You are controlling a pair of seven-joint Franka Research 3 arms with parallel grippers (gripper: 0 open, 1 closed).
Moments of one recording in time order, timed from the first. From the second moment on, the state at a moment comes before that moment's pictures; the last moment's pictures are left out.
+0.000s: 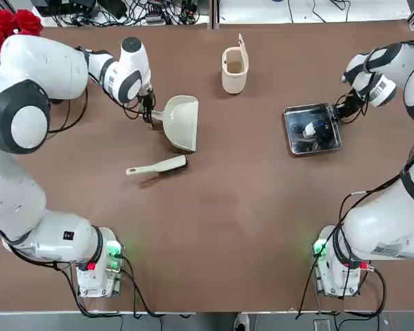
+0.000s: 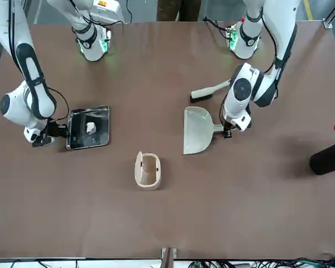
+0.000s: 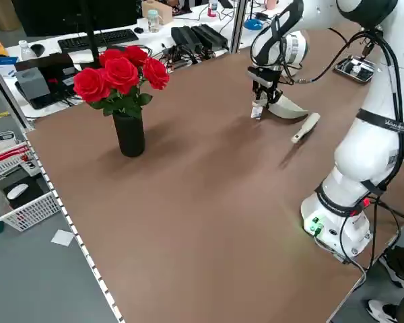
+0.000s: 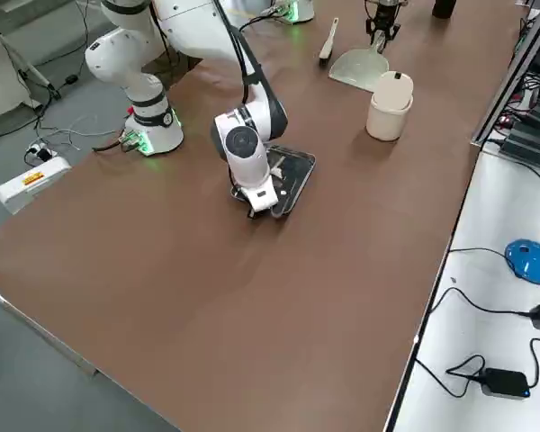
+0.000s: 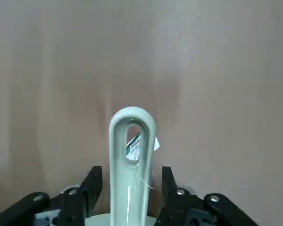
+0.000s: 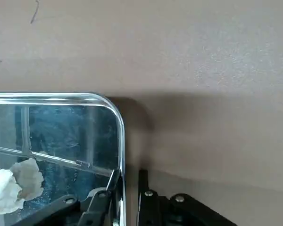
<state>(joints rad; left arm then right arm) -0.11 0.29 -0.32 -2.27 0.22 2.49 -2.18 -0.10 0.38 -0.18 -2.29 0.48 2.51 -0.78</state>
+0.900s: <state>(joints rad) -0.11 0.29 -0.32 -2.27 0.23 2.49 -2.18 -0.09 0.38 -0.18 -2.29 0.49 2.51 -0.78</state>
